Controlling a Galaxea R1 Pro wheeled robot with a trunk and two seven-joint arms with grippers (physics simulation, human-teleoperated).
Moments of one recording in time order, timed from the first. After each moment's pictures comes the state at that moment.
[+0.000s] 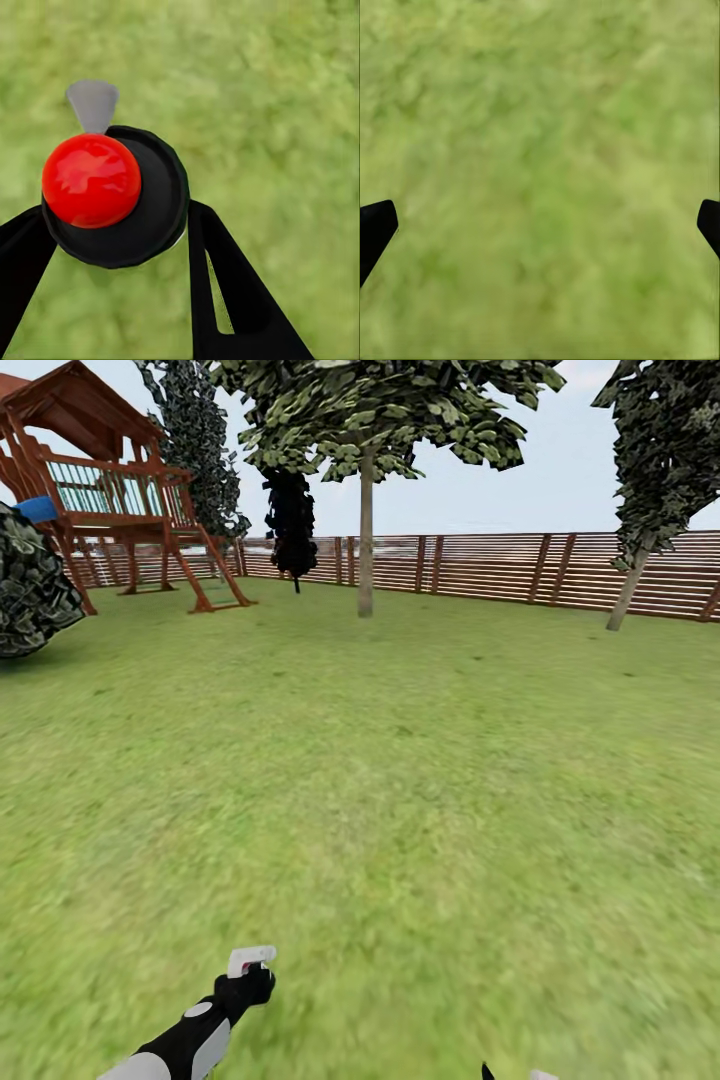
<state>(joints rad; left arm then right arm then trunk) -0.58 0.00 -0.09 -0.16 0.22 -0.15 -0.09 -0.35 -0.05 -0.27 -0.03 -0.14 -0.49 0.23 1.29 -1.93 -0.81</state>
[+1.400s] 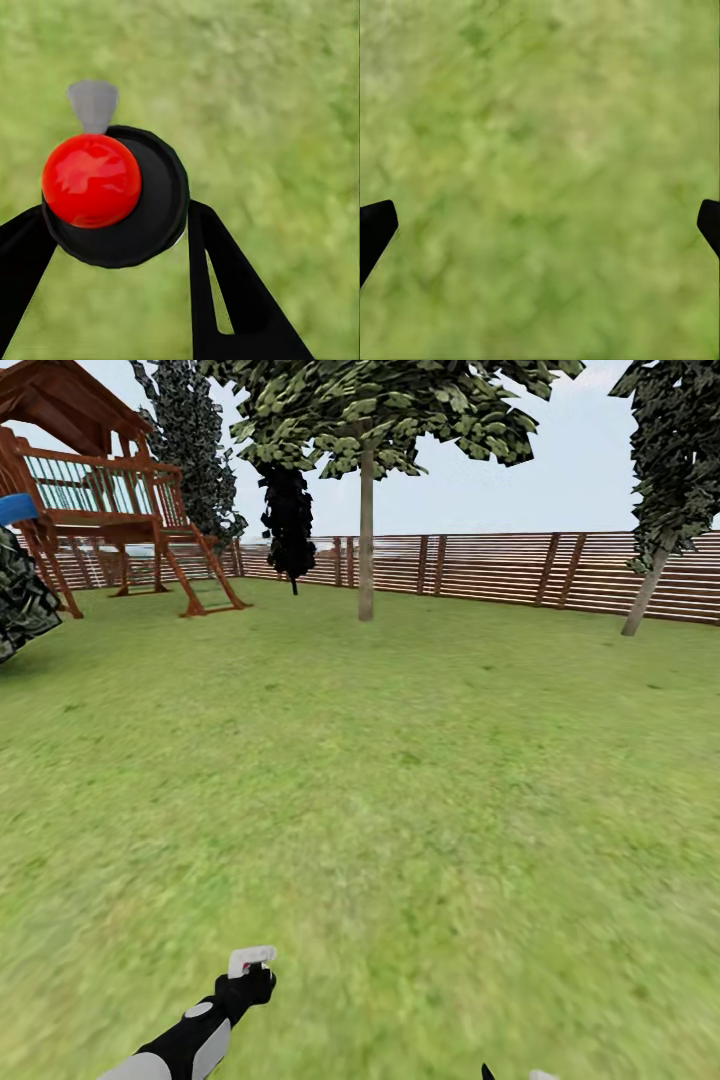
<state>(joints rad) -0.58 0.00 -0.09 -0.16 0.22 -0.15 -0.09 -0.35 -0.05 -0.27 -0.03 -0.14 -0.48 0.23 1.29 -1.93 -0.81</state>
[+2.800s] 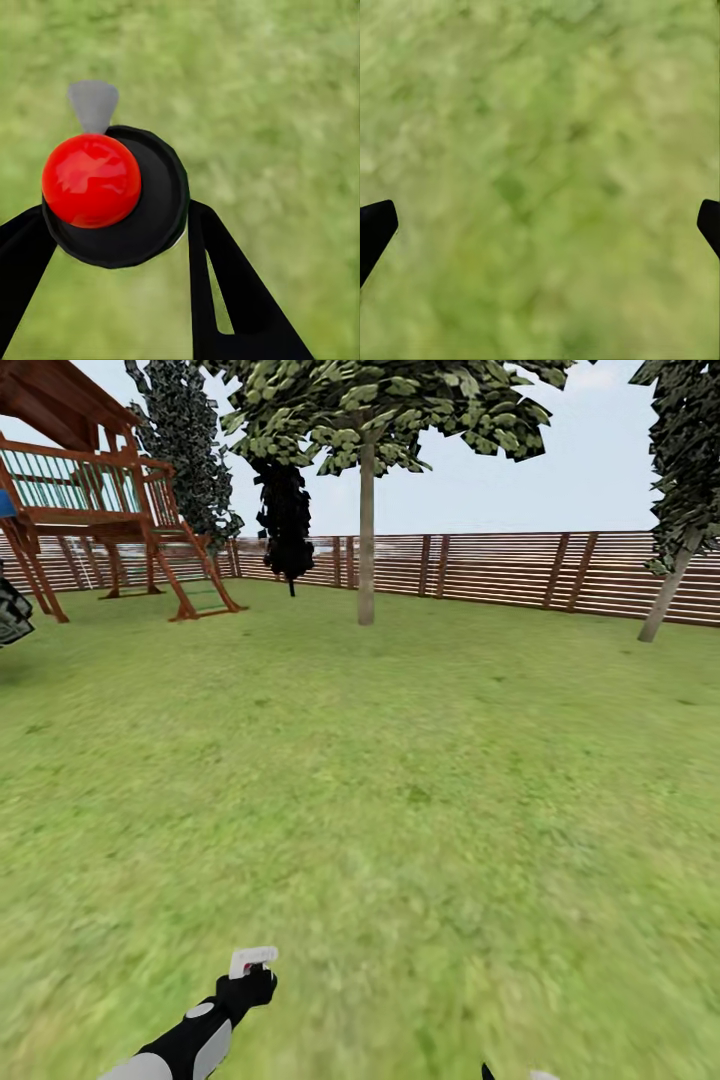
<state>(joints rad) -0.58 -0.01 -0.09 -0.16 0.22 -0.15 -0.09 -0.35 -0.05 -0.27 -0.03 -0.14 -0.48 0.23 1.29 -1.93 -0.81</state>
